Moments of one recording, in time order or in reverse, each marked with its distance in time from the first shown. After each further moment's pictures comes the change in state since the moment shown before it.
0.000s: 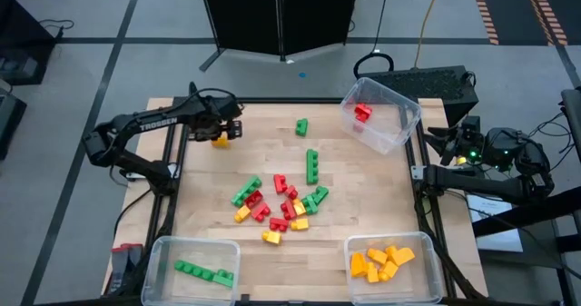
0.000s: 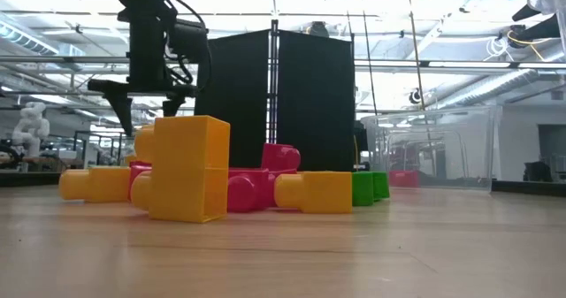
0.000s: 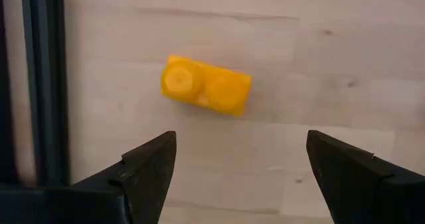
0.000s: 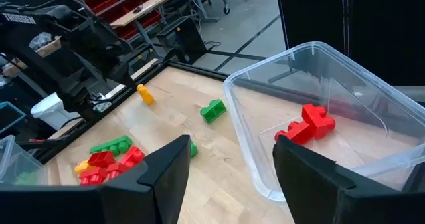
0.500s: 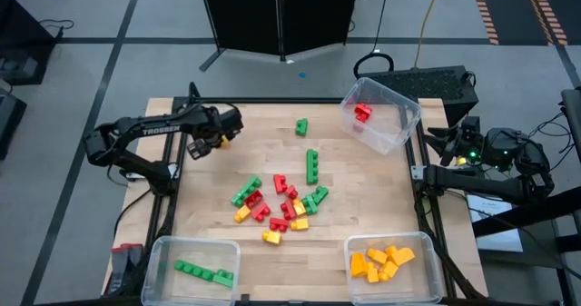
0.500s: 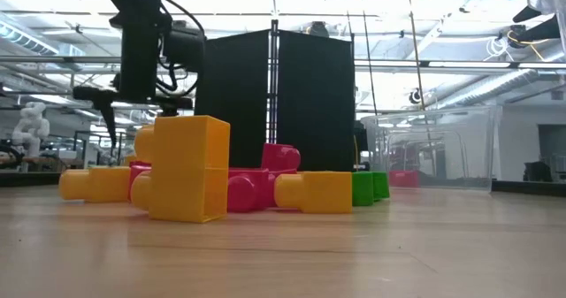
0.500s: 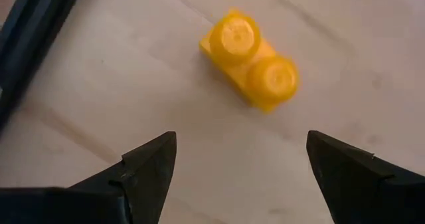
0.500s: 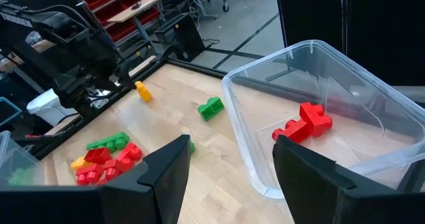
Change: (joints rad) left arm -0.086 0.000 -0.099 0.039 -0.047 -0.616; right arm 0.000 0.000 0.000 -0.011 0.000 -0.012
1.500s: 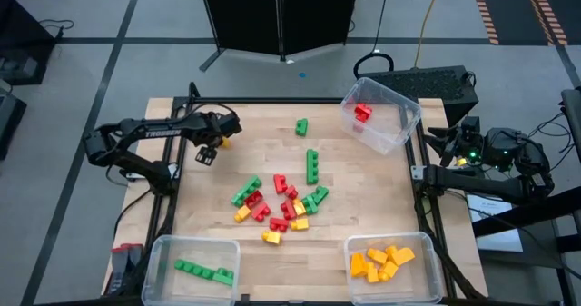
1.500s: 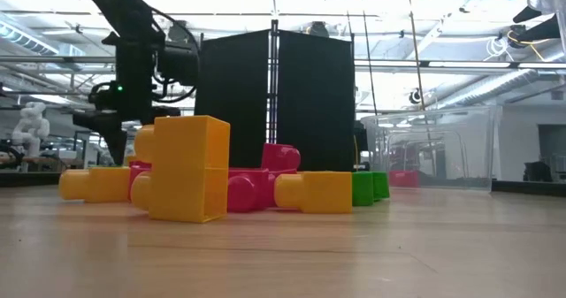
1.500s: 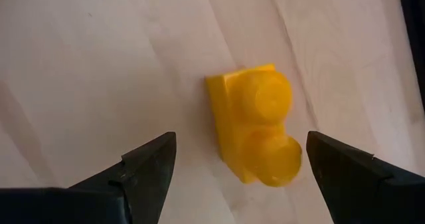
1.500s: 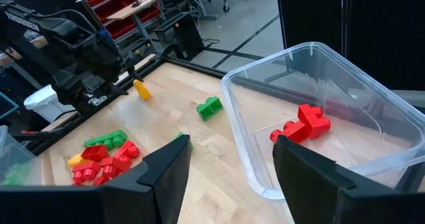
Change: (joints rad) left arm 0.027 0.000 -0.134 0.193 -0.122 -0.529; right arm 0.000 0.000 0.000 -0.001 0.000 -0.023
